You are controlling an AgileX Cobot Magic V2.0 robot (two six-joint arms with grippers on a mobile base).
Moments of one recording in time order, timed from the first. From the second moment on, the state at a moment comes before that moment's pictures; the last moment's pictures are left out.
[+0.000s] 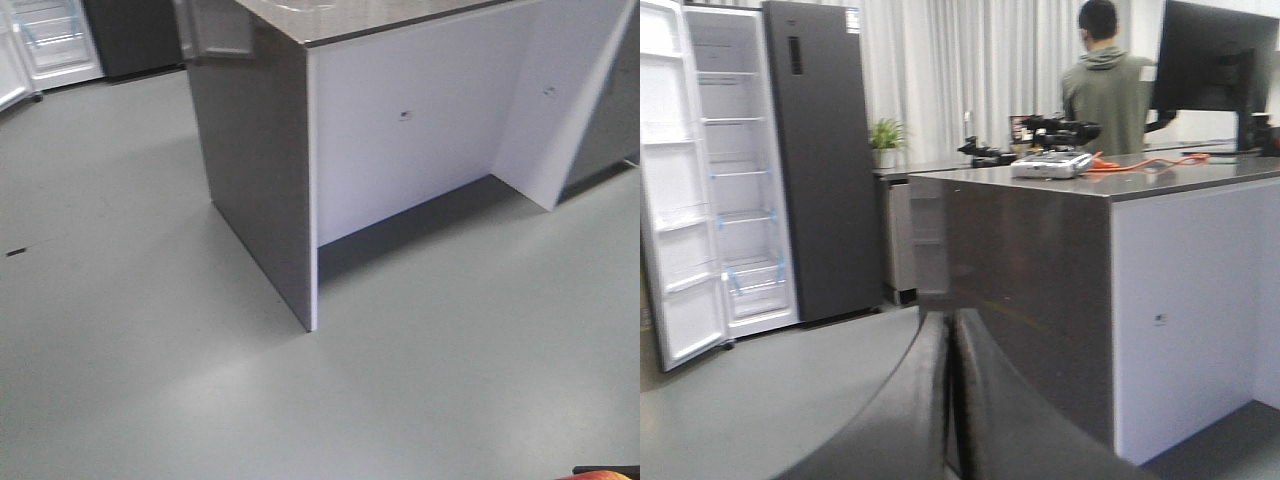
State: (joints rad) left arm 0.02 -0.01 0.02 0.05 -0.09 -0.09; right arm 0.42 0.47 -0.51 0.40 0.92 -0.15
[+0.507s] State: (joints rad) left arm 0.02 -0.01 0.02 0.05 -0.09 -0.09; right arm 0.42 0.47 -0.51 0.40 0.92 -0.15
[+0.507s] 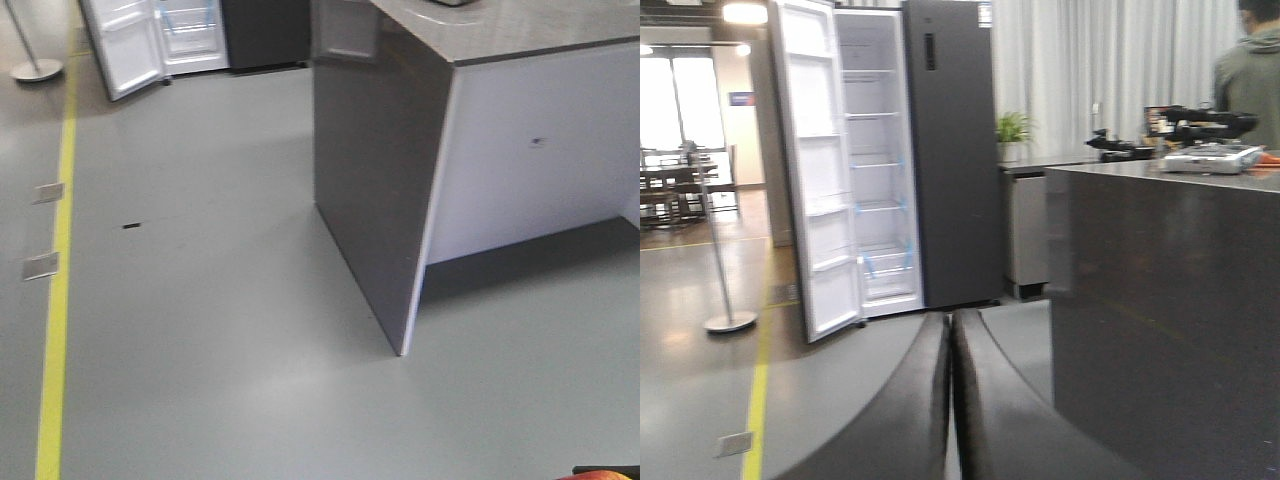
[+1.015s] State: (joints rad) left arm 0.02 -0.01 0.02 0.05 -0.09 -0.09; right arm 0.42 0.47 -0.51 0.40 0.92 -0.15
